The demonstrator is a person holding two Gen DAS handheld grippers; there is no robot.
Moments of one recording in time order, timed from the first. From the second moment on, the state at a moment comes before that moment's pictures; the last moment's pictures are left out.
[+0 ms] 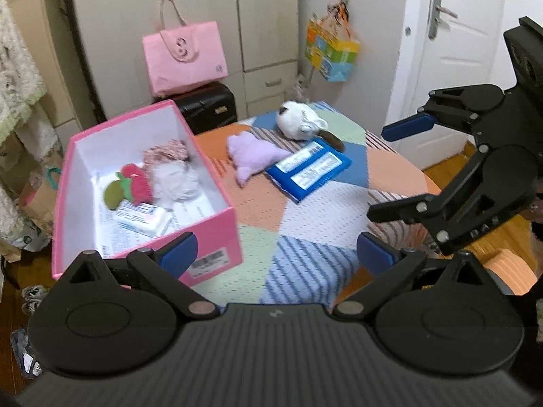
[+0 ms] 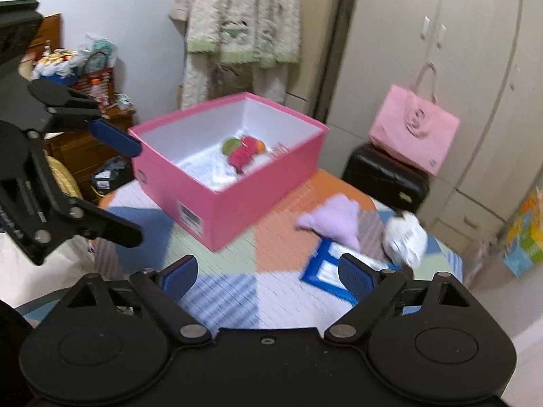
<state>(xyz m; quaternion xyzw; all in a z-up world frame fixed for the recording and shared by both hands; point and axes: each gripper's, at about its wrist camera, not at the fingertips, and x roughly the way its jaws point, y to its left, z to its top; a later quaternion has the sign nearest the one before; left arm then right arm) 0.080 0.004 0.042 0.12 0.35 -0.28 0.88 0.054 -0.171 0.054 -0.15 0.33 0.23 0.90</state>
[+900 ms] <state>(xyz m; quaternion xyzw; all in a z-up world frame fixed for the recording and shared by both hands) 0.167 -0.103 -0.013 0.07 0.39 -0.30 0.87 0.116 -0.263 -0.044 -0.12 0.28 0.16 0.94</state>
